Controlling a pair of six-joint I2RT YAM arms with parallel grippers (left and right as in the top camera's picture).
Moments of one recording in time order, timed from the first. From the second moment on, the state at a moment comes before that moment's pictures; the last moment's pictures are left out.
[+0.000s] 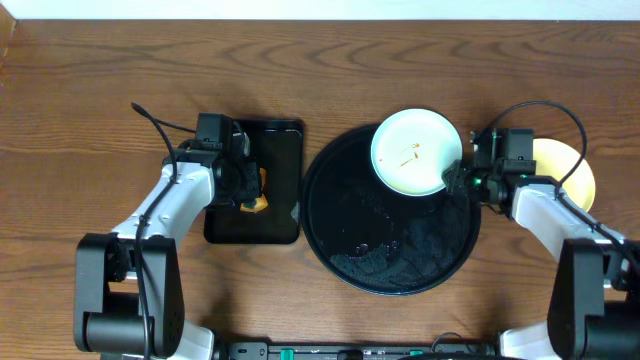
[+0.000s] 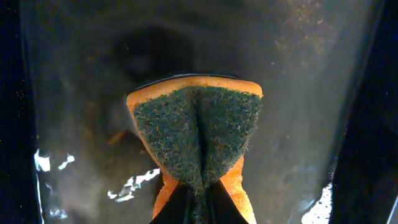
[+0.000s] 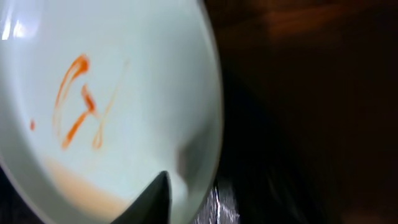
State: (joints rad) left arm -0.08 1.67 0.95 -0.61 0.20 -0.20; right arm -0.01 1.67 0.79 -0.20 -0.29 0.29
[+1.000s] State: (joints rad) left arm -0.37 1.43 0.95 -0.50 0.39 -0.32; right arm 0.20 1.68 0.80 -0.40 -0.34 0.37
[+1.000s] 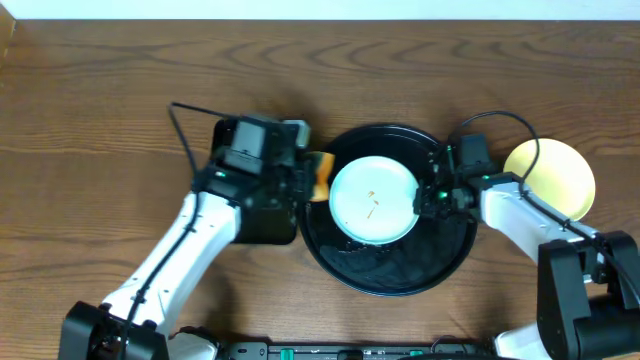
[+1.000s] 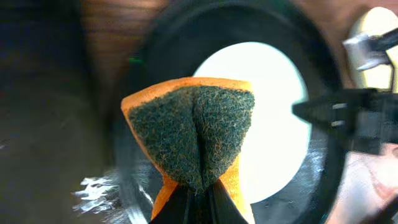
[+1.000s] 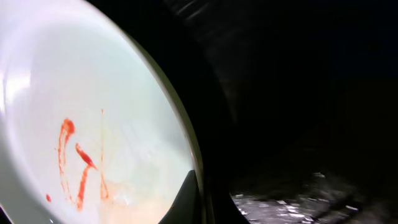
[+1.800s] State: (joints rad) left arm -0.73 1.76 0.95 -0.29 0.28 -0.61; right arm 0.29 1.68 0.80 -0.42 -0.35 0.39
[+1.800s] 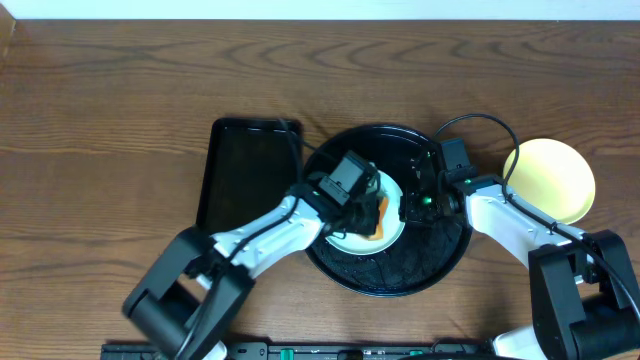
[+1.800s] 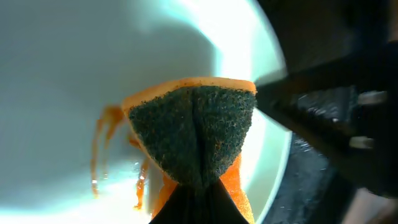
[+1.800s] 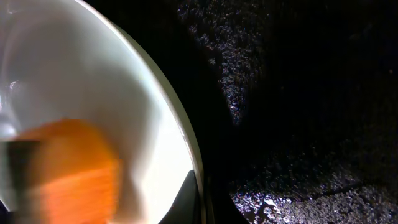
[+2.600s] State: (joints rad) left arm -0.47 1.52 0.97 -0.49 0.15 -0.48; right arm 0.29 1.68 0.80 -0.44 -0.36 0.41
